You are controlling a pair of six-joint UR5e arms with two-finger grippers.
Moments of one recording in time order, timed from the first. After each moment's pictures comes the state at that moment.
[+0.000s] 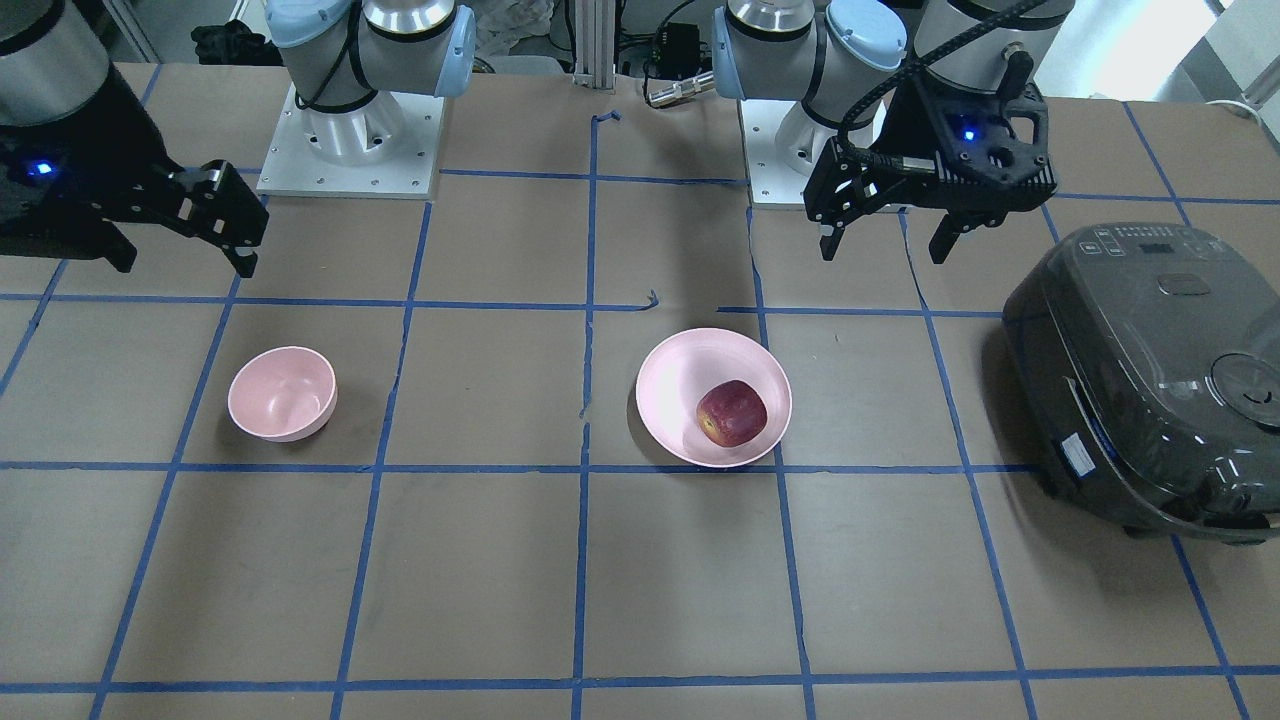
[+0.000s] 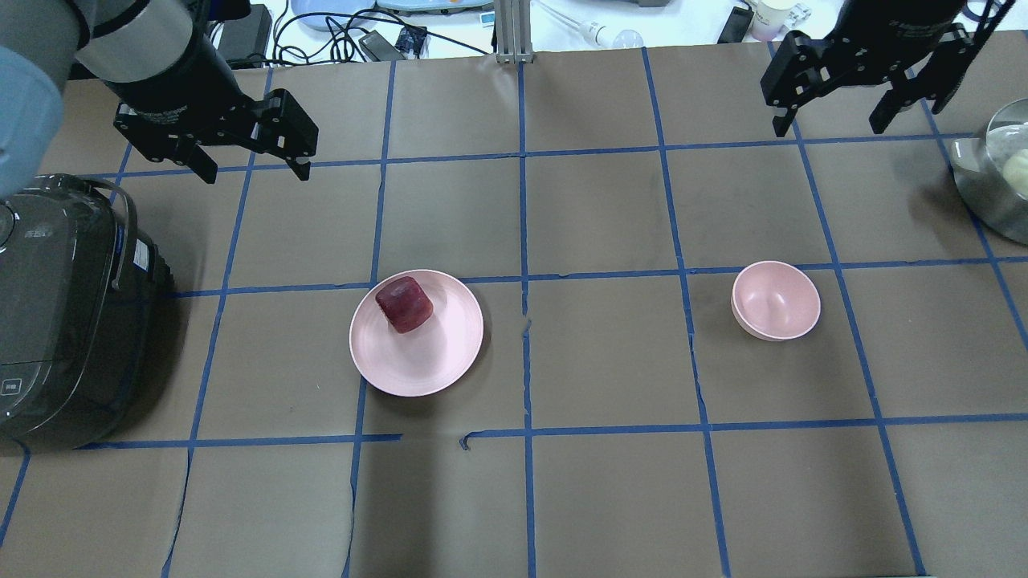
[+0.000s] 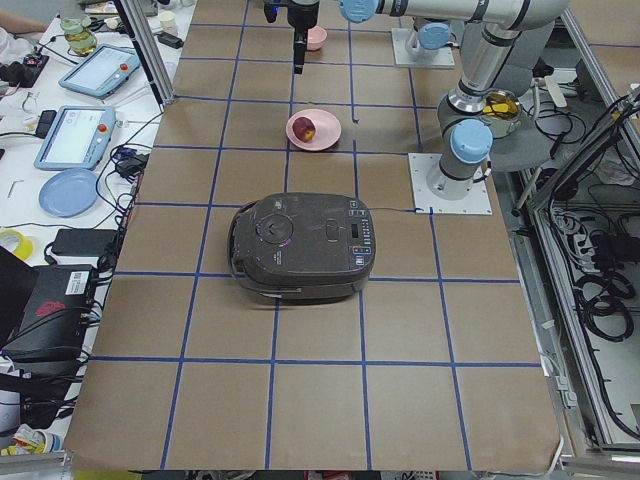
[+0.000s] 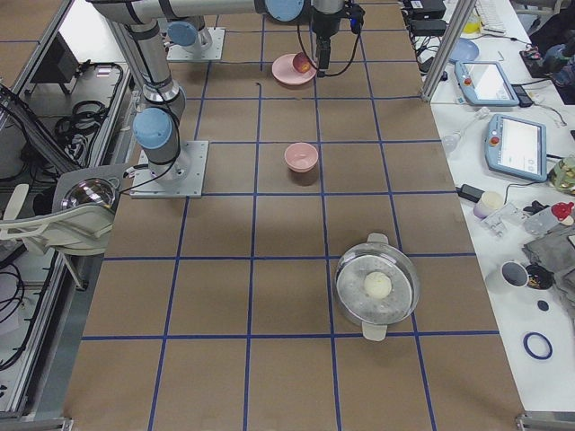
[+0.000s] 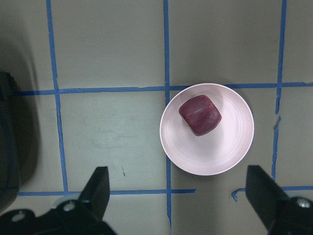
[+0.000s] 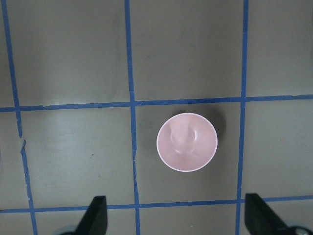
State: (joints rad) left arm -1.57 -1.54 -1.55 -1.52 1.58 0.01; right arm 1.43 -1.50 1.41 -1.46 -1.59 -0.12
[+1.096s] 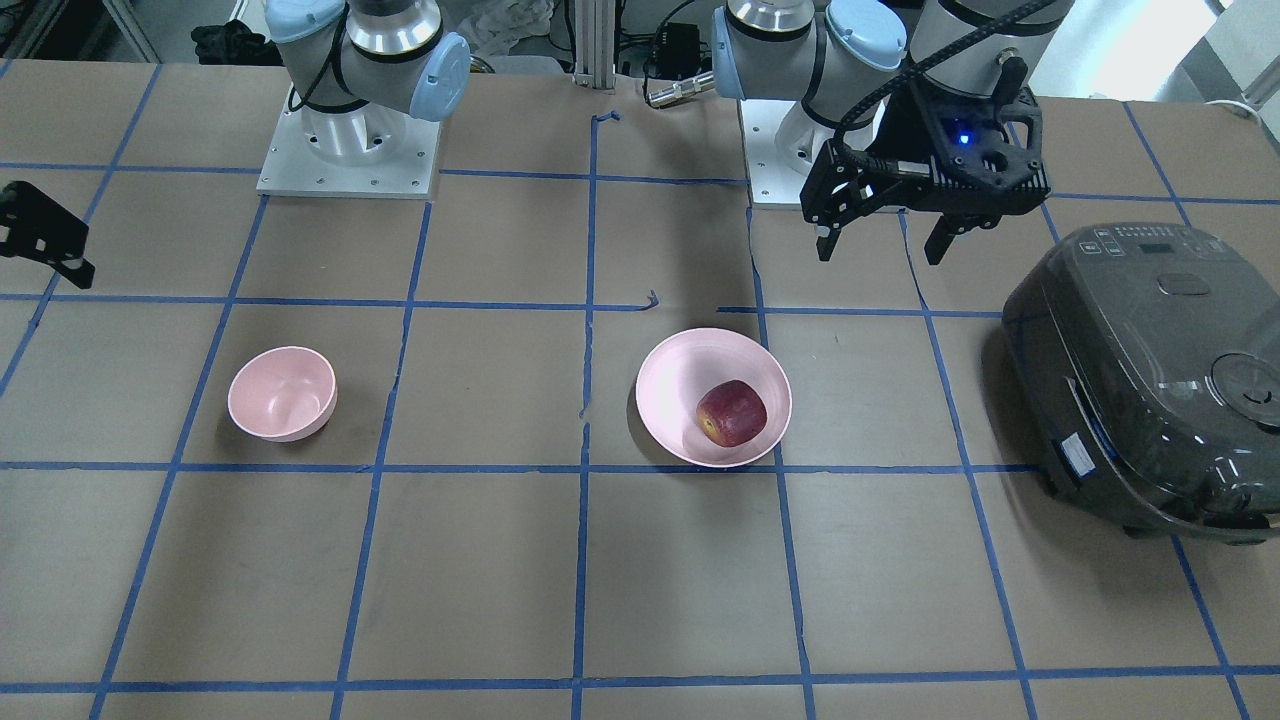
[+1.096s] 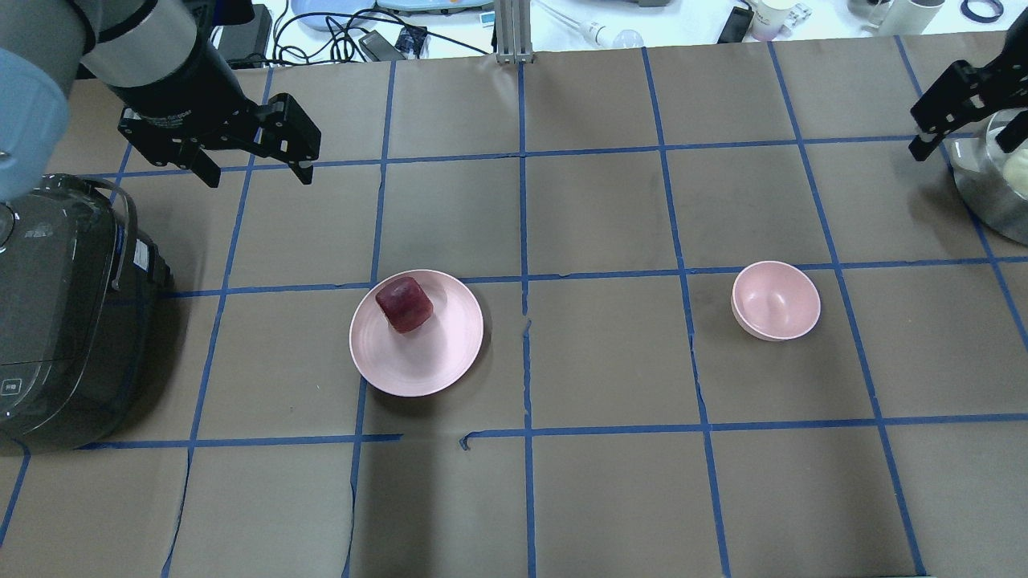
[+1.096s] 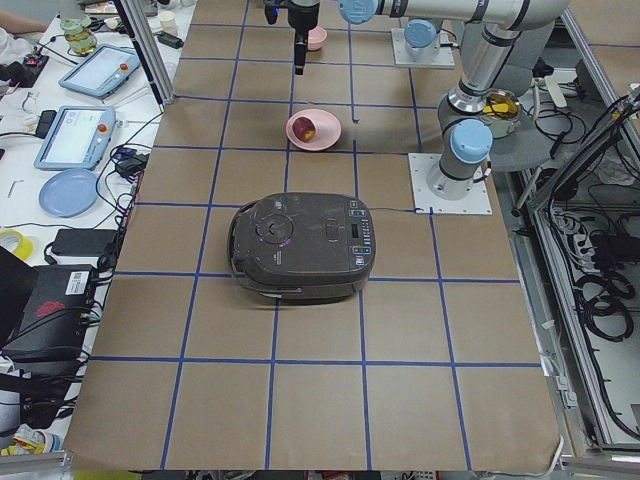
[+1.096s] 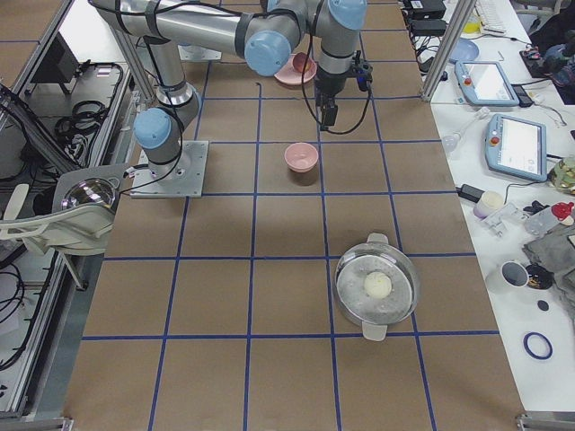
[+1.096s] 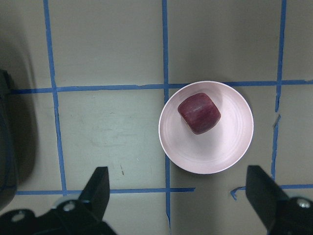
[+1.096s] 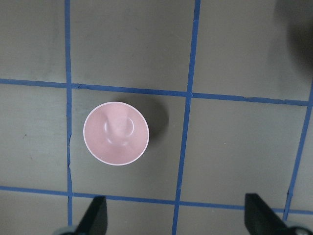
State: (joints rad) left arm -1.57 -1.54 -1.56 -1.52 1.57 0.01; right arm 1.17 -1.47 1.51 -1.52 -1.57 -0.48
